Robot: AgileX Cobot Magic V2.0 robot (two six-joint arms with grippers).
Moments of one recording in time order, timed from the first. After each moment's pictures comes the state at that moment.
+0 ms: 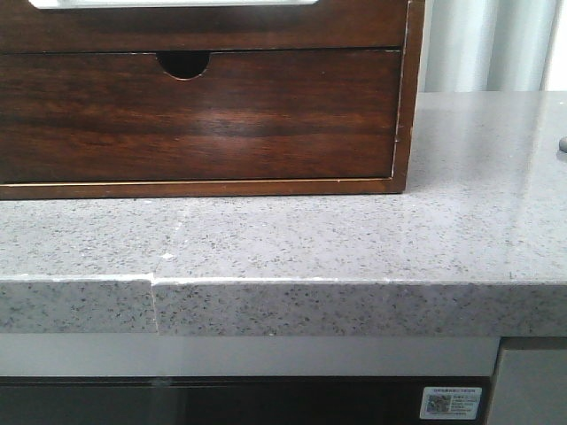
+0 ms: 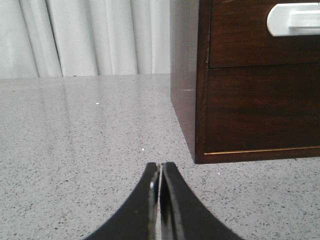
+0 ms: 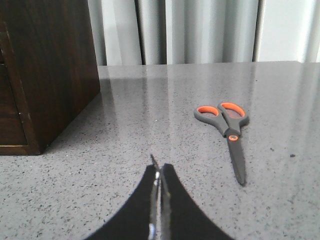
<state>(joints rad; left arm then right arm) -0.10 0.00 0.00 -0.01 0.09 0.04 -0.01 -0.01 0.01 -0.02 0.09 0.06</state>
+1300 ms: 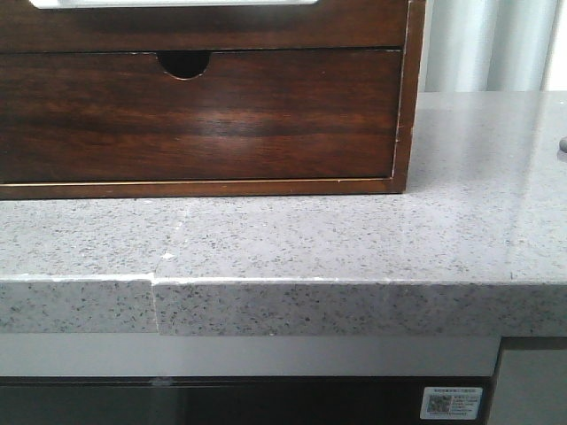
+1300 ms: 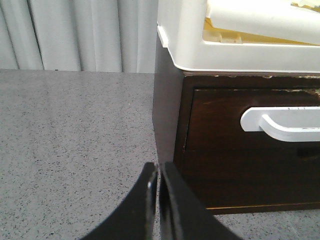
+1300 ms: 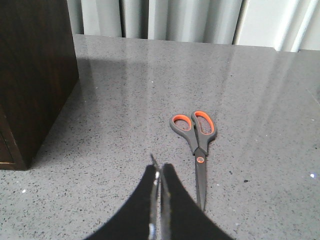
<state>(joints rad) -0.10 0.42 -0.60 -0.10 0.43 0.04 -0.01 0.37 -0.57 -0.11 0.53 0.06</state>
